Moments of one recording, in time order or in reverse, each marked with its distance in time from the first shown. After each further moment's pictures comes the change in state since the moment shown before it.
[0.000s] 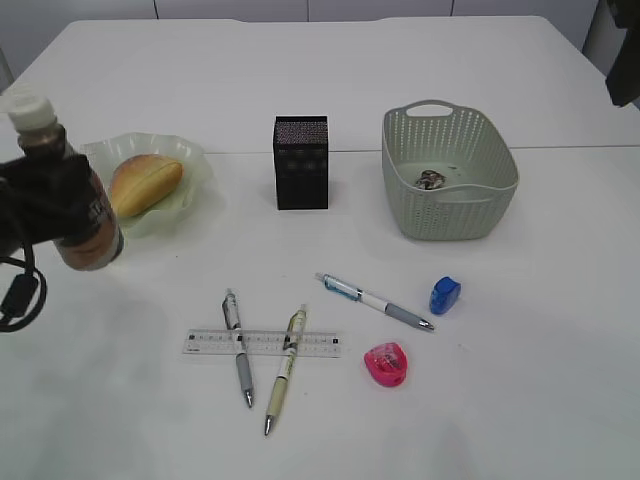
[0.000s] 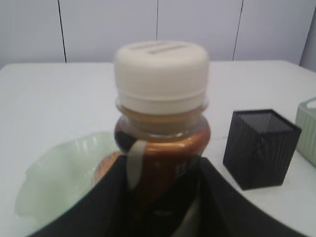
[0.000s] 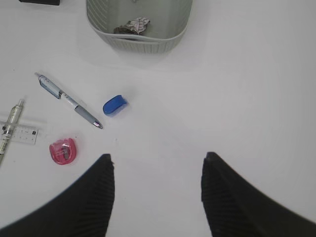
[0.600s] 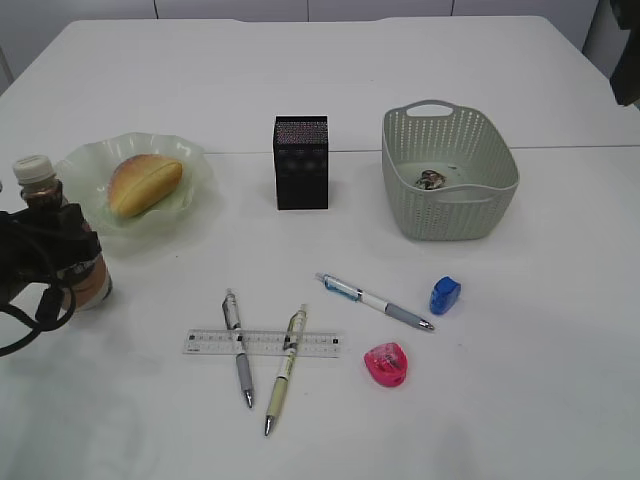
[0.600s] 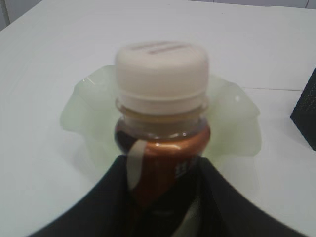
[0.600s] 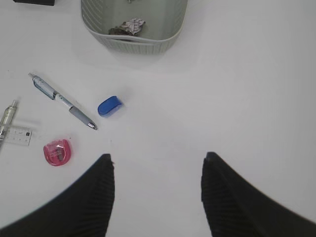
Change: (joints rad) left arm 0.002 0.209 -0.039 -0.198 -0.002 0.002; right arm 0.000 0.000 0.000 -0.014 0.000 0.000
